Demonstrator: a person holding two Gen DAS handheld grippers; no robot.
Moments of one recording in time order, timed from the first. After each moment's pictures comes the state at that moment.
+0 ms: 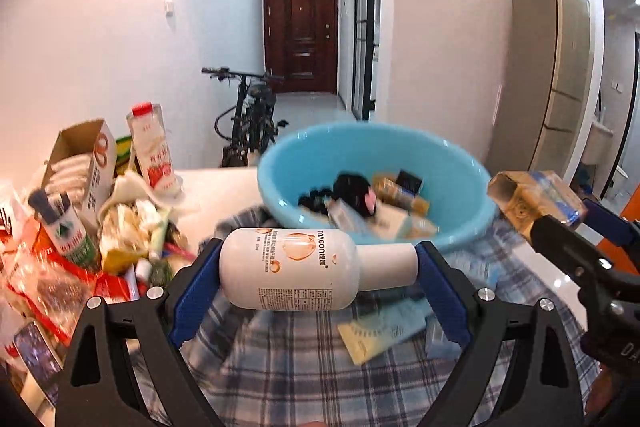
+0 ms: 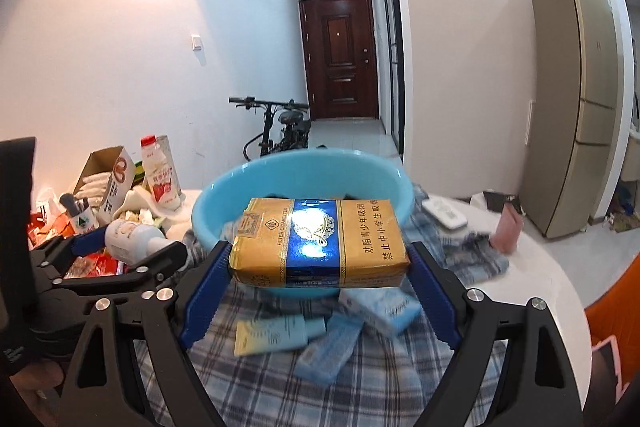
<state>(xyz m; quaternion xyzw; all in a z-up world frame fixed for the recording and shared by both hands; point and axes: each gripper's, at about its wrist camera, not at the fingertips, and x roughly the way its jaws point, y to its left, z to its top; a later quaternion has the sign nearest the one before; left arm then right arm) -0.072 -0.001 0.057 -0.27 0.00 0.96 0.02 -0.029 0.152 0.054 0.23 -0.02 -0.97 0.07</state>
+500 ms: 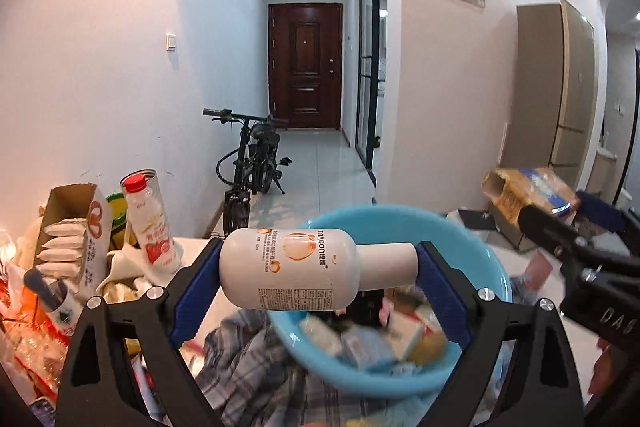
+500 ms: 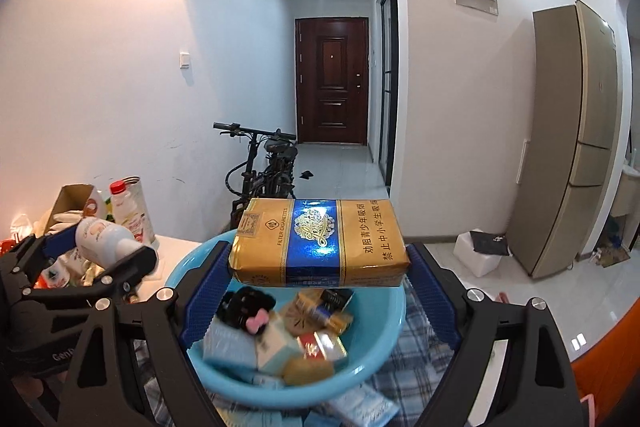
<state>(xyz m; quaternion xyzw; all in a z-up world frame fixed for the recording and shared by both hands) -0.147 -0.012 0.109 -0.21 -0.02 0.98 0.02 -0.125 0.146 0.113 0.20 0.01 -0.98 0.04</state>
